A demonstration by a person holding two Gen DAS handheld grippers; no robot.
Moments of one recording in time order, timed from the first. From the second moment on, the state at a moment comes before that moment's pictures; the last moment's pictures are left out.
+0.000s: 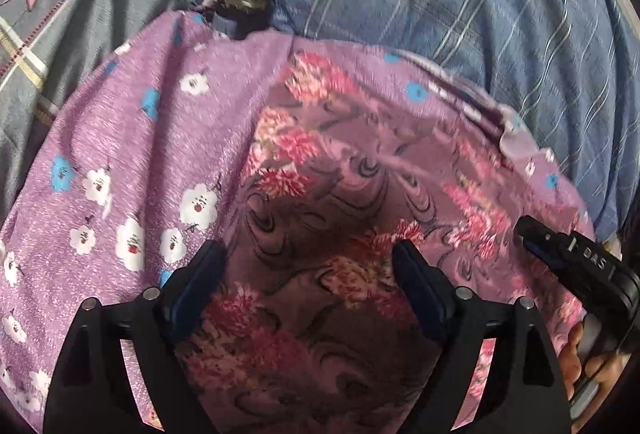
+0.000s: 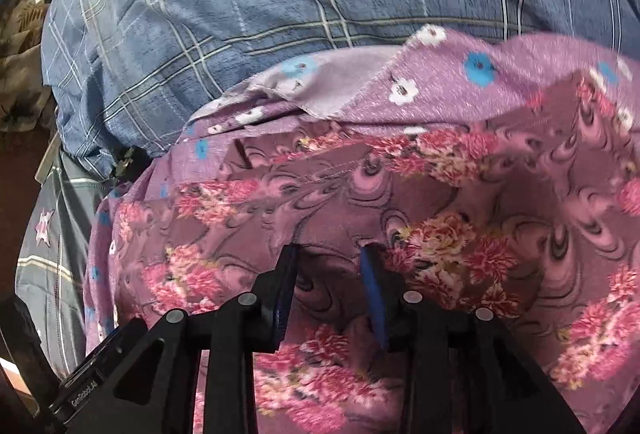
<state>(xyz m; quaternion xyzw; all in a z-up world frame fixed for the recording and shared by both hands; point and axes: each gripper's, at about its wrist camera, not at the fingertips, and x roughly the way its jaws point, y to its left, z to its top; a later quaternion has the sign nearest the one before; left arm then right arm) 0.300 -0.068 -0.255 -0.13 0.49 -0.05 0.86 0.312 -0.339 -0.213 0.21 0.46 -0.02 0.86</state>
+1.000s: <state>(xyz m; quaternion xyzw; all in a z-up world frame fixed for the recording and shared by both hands) 0.241 -0.117 -0.231 0.00 0.47 -0.13 0.88 0.157 -0.375 -0.204 0.21 0.42 -0.05 0.88</state>
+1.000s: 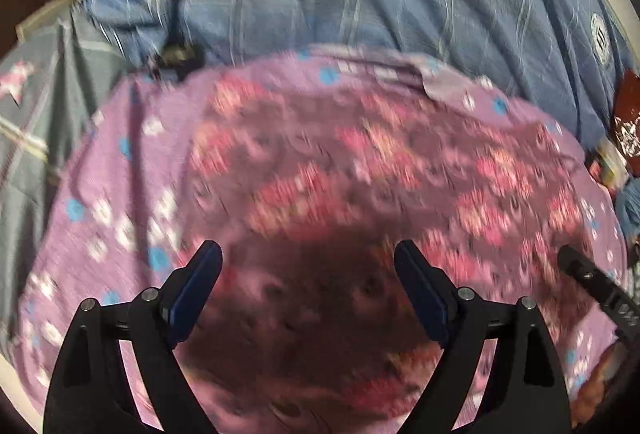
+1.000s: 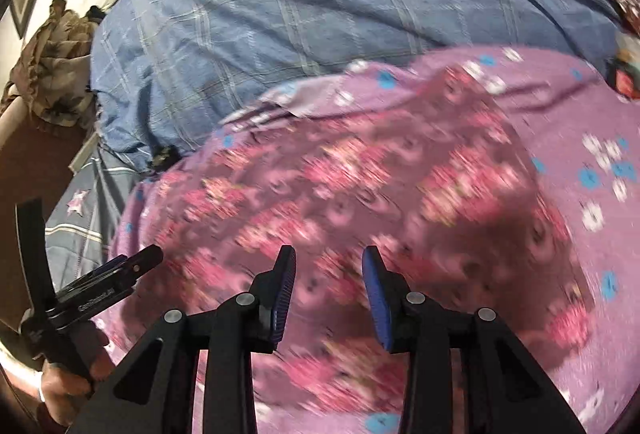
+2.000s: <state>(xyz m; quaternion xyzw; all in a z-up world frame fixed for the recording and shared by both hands) 0.032 -0.057 -0.198 0.06 0.33 -0.13 0.93 0.022 -0.298 -0.129 0.17 0.38 -0.01 0.91</state>
